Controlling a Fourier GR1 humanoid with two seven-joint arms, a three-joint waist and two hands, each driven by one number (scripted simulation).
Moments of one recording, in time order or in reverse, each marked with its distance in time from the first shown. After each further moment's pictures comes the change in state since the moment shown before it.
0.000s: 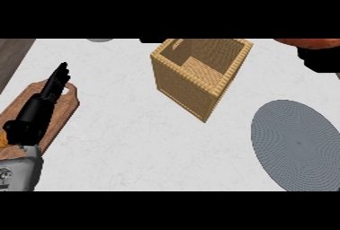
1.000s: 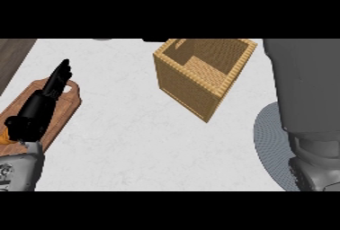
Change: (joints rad) left arm -0.028 -0.006 0.005 0.009 -0.006 -0.018 0.008; right arm -0.530 0.144 0.077 0.633 0.000 -0.014 0.233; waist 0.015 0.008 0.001
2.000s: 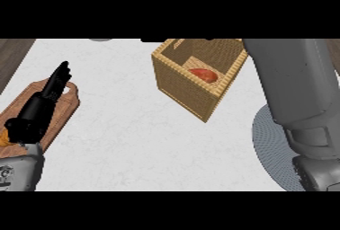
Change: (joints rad) left arm 0.013 -0.010 0.011 0.002 -0.010 -0.002 -0.010; right arm -0.008 -0.019 0.061 0.212 0.017 0.171 -0.027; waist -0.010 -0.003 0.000
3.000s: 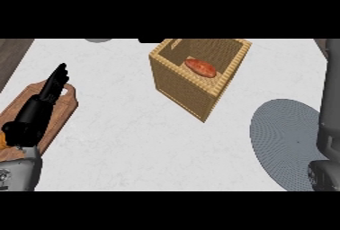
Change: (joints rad) left arm 0.022 -0.003 0.008 -0.019 -0.005 -0.002 0.000; right arm 0.127 -0.079 -0.262 -0.251 0.019 -0.544 0.004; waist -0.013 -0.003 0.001
